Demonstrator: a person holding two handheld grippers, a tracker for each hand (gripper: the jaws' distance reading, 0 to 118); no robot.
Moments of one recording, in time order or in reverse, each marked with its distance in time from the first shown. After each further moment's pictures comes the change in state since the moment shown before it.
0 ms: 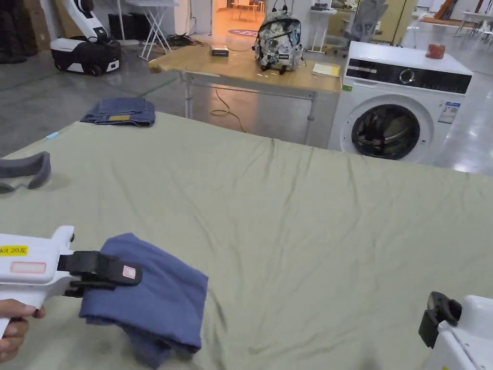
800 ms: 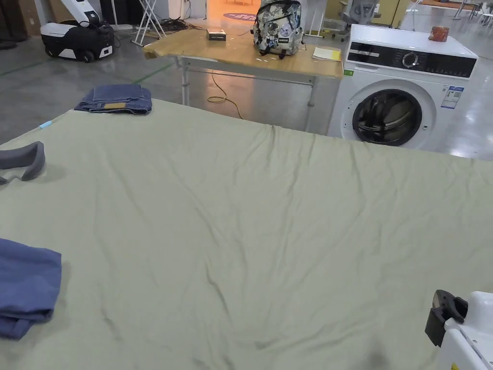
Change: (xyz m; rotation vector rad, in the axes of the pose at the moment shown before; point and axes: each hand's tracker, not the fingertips) left arm -0.054 0.016 0.176 0.178 0.423 0.197; right arm -0.010 -0.013 -0.007 -0.073 -0.010 0.035
